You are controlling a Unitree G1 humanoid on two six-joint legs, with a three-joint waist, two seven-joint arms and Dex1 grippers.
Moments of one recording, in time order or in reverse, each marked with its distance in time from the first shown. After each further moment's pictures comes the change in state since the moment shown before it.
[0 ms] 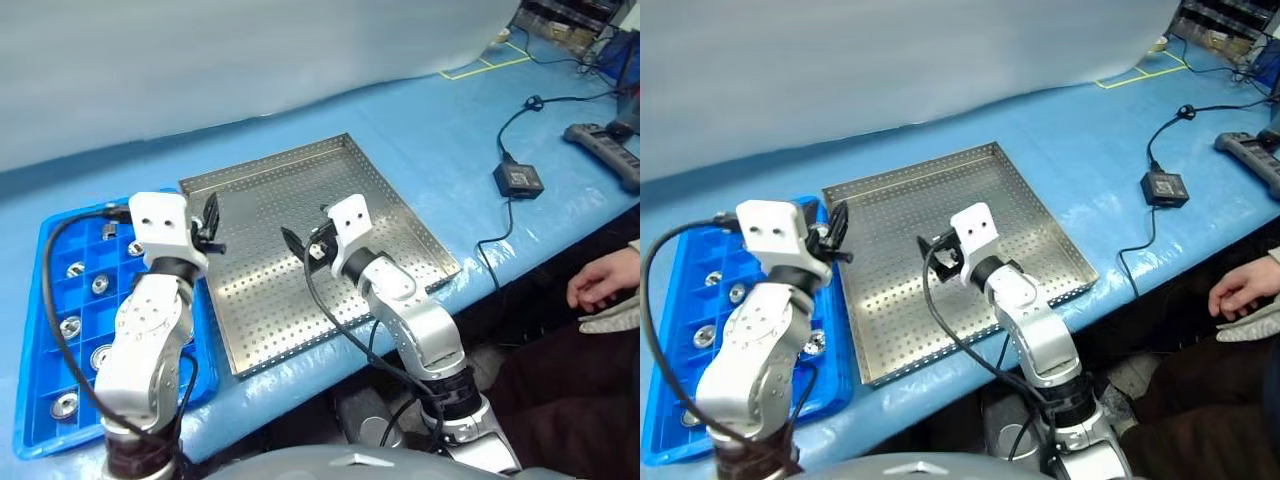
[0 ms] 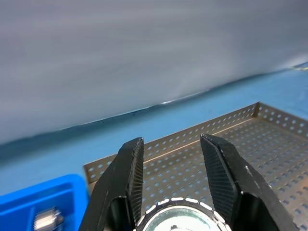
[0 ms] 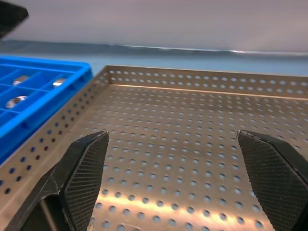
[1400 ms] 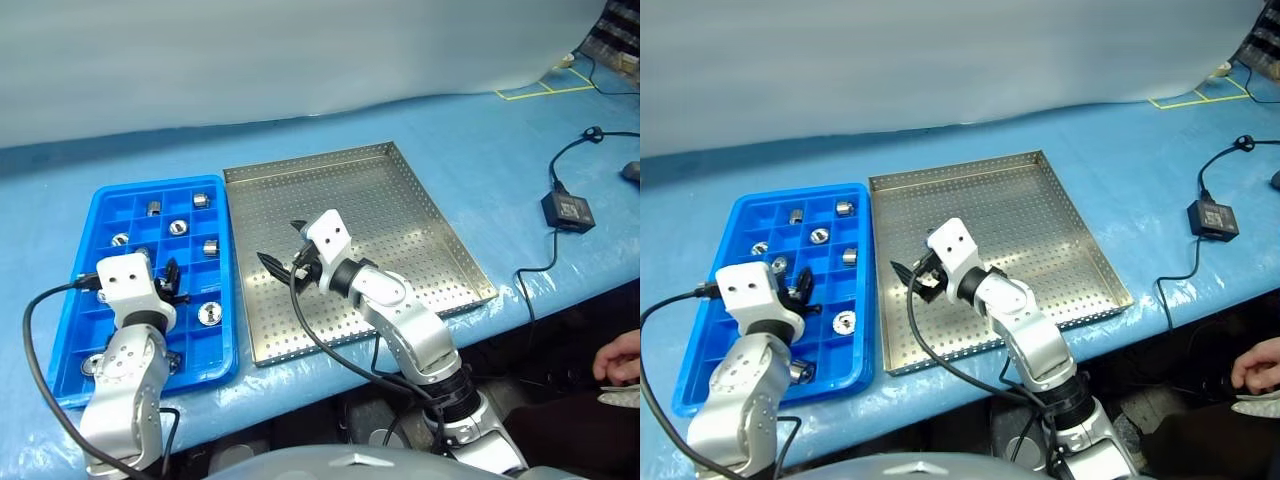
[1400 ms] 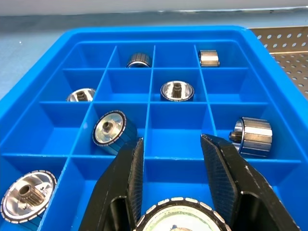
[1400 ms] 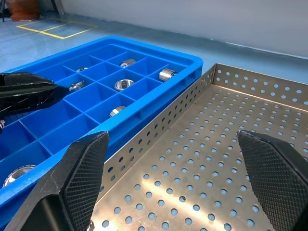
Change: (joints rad) left arm 0.201 -0.069 0.161 0.124 -0.039 -0.069 0.002; right arm 0.012 -0.042 0.076 0.014 0.017 -0.022 0.116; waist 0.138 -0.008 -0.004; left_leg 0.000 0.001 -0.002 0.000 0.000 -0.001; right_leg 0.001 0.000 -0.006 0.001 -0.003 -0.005
